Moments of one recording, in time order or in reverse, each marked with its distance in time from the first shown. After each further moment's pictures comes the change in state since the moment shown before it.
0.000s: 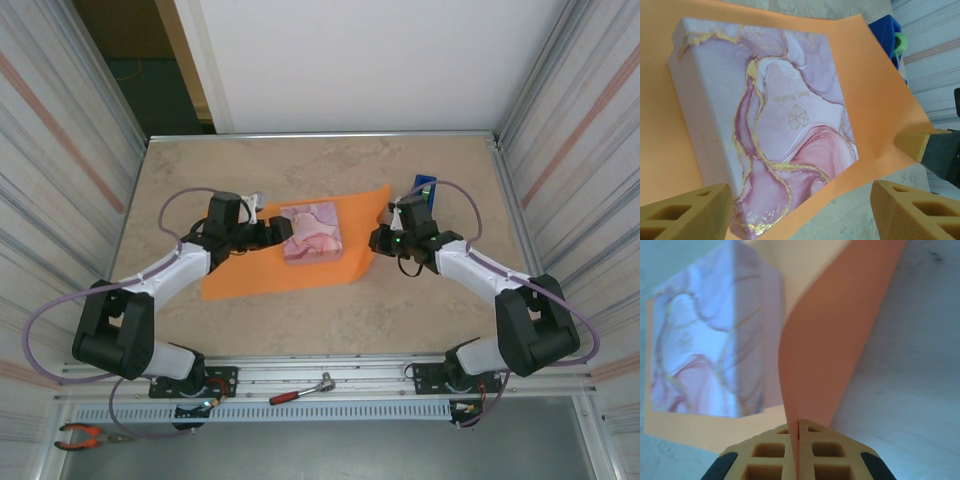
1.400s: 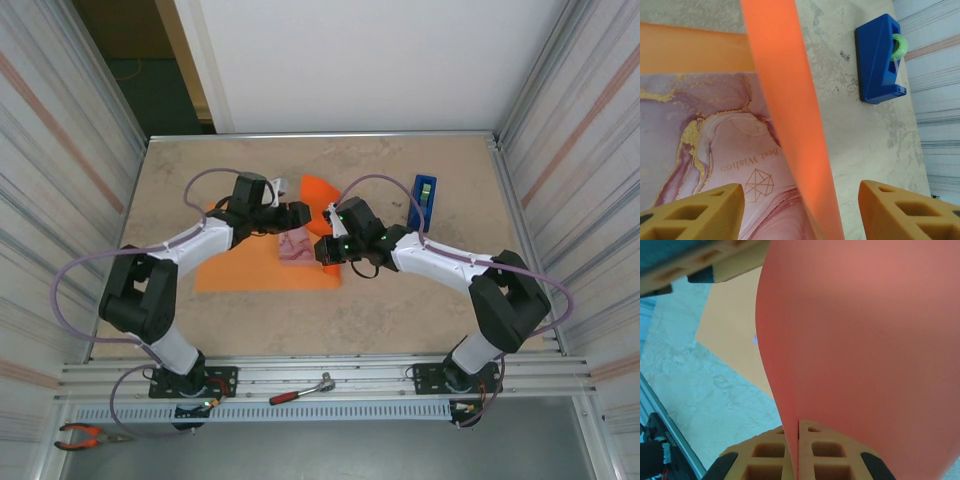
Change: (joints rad) left arm -0.080 0.237 0.238 -0.037 -0.027 -0.007; right arm 0.317 0.184 0.211 -0.011 -0.043 -0.051
